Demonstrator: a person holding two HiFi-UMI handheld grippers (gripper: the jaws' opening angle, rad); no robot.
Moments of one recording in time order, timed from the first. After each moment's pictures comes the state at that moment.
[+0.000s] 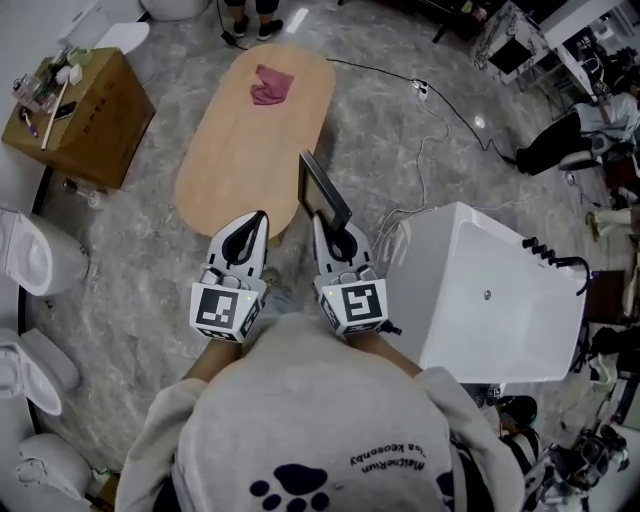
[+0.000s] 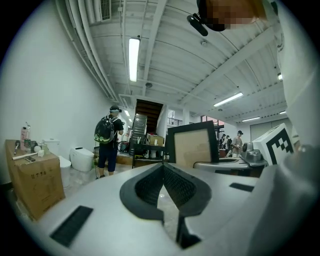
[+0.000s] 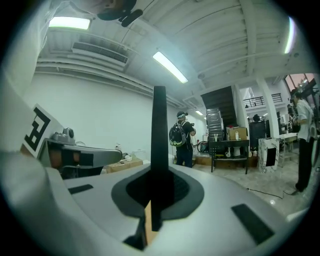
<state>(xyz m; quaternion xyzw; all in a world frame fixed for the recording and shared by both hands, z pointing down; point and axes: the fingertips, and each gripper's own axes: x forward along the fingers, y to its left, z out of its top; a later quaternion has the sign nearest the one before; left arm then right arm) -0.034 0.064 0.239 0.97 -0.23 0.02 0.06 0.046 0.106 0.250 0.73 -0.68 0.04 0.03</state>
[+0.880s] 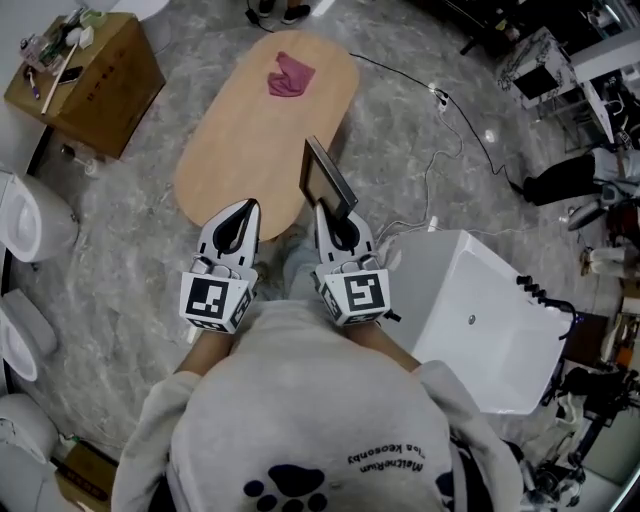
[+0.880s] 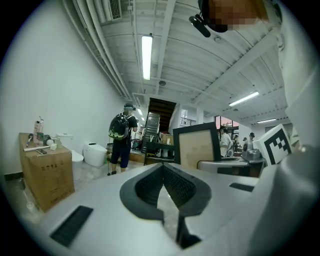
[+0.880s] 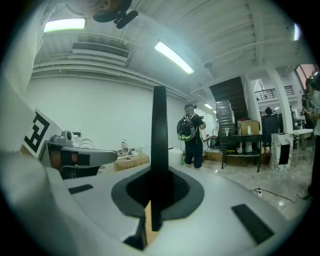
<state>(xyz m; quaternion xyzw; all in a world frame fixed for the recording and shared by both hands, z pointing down) -0.022 0.003 0.259 0.95 -0.30 0.02 0.09 0.078 0.041 0.265 0.69 -0.72 0.07 0.05</state>
